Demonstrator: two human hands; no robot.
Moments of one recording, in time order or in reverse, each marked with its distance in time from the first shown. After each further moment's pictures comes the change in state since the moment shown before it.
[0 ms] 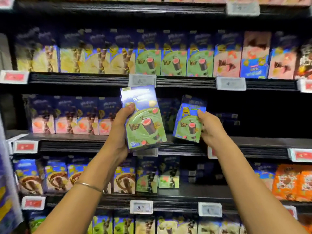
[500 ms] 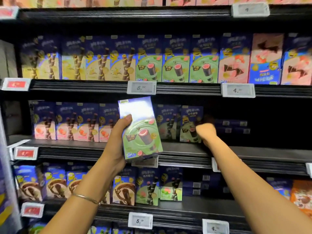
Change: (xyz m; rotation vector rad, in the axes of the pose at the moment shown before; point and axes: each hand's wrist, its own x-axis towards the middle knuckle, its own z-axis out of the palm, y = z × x) left_hand 0.014 -0.011 -0.009 0.053 0.100 0.026; right_hand 0.108 0.034 0.002 -0.773 0.111 -0.130
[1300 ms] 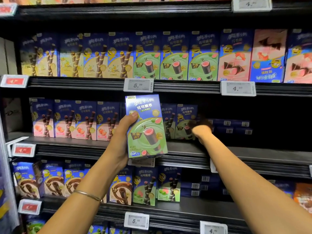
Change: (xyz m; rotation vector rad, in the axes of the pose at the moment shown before) left_hand 0.004 -0.008 0.018 0.051 -0.072 0.046; right_hand 0.029 0.006 0.019 -0.133 0.019 -0.026
